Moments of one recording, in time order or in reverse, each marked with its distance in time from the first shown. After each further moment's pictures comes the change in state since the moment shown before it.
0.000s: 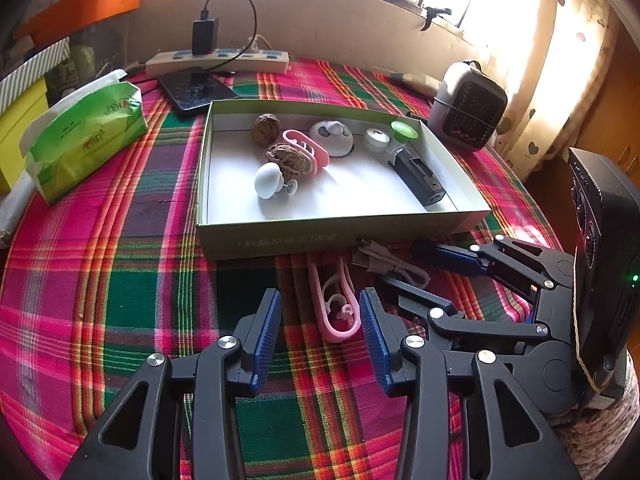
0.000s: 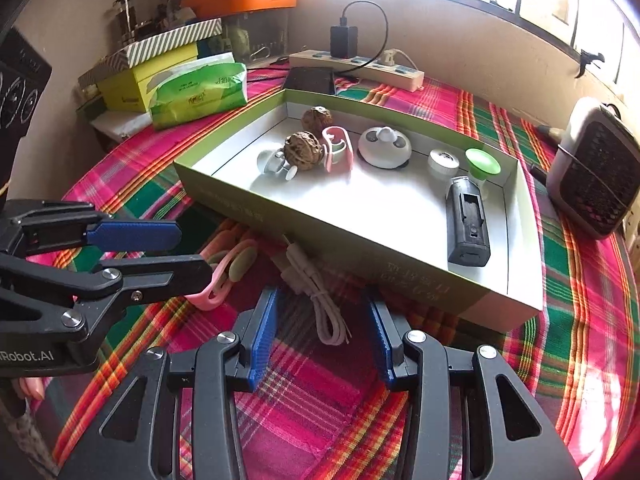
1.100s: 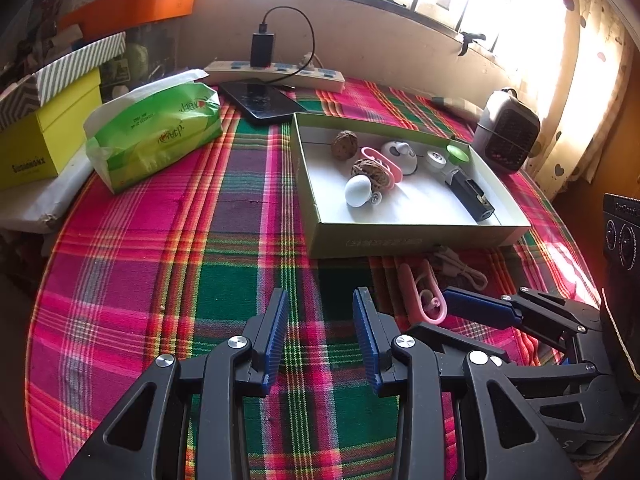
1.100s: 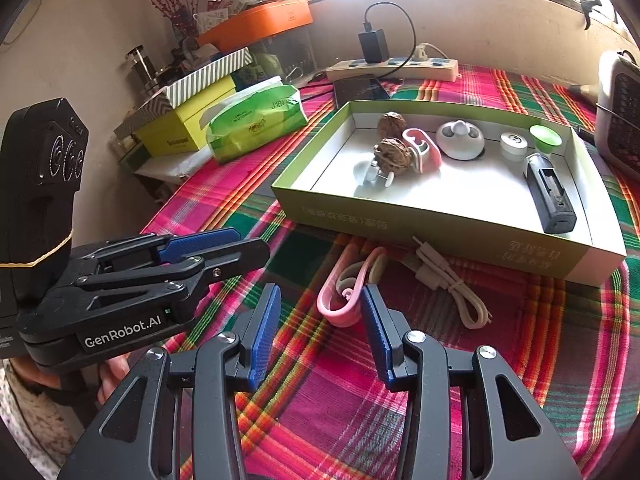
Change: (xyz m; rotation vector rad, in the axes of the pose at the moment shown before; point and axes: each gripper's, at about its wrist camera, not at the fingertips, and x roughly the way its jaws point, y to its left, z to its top) left arm -0.023 0.049 -0.012 -0.047 -0.077 0.090; right arm -0.009 0.032 0.001 0.190 -0.056 0.246
